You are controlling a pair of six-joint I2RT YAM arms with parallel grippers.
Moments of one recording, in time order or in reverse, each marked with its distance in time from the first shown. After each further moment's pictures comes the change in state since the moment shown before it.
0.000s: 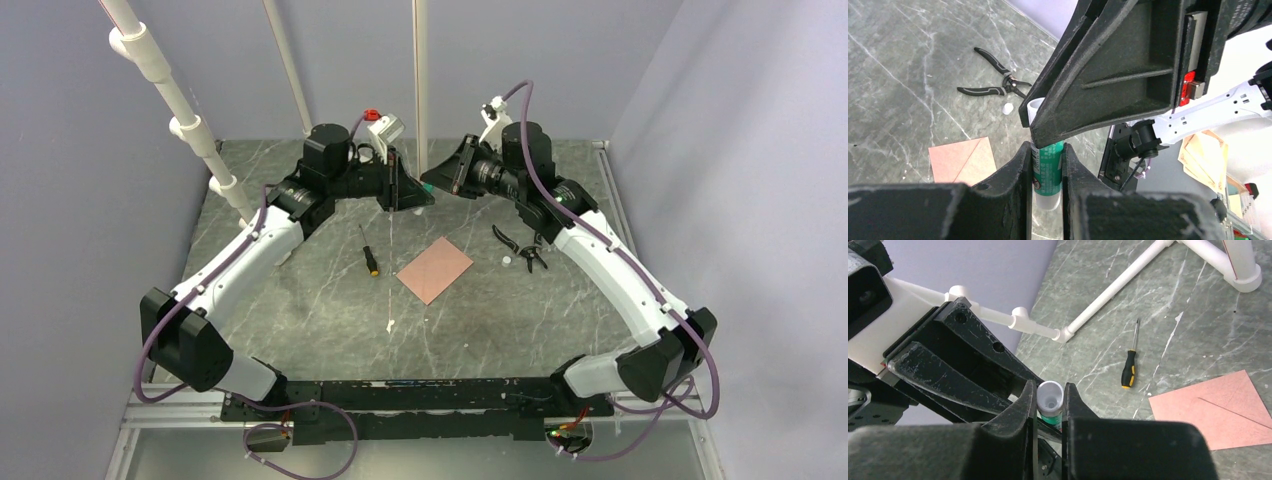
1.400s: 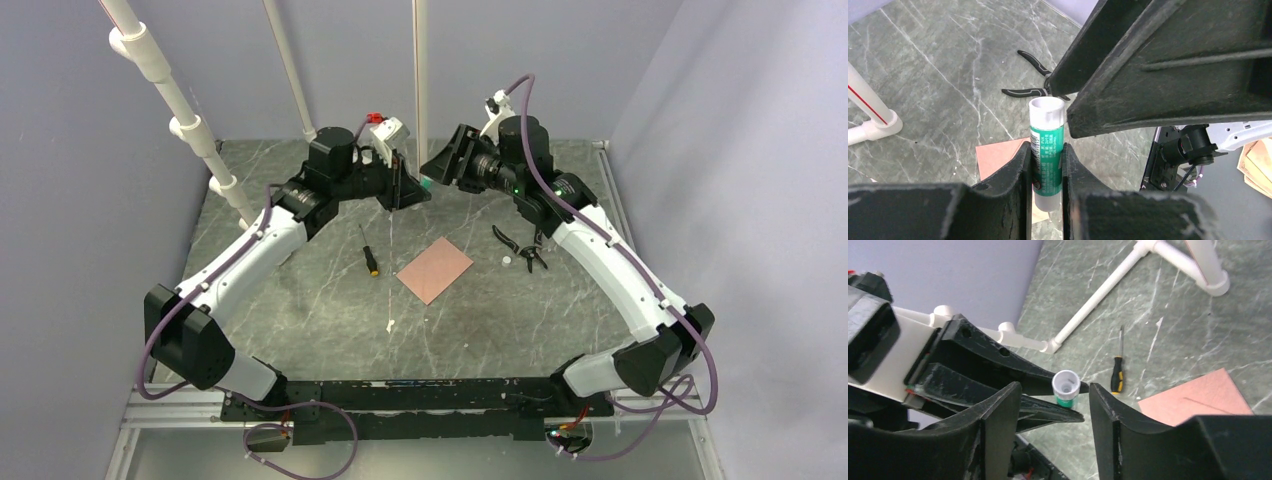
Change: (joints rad) left arm -0.007 0.014 -0.008 -0.007 -0.123 0.144; right arm 0.004 0.023 0.066 -0.057 0.095 -0.021
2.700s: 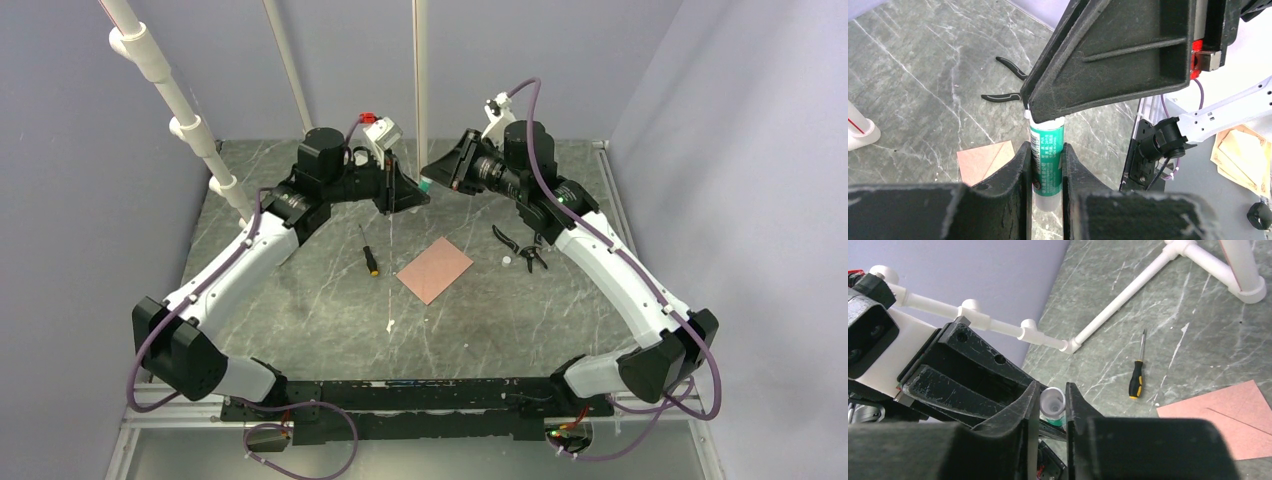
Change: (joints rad) left arm 0.005 -0.056 -0.025 0.020 0.076 -0.043; right arm 0.003 -0.034 -0.071 0.106 -0.071 0.045
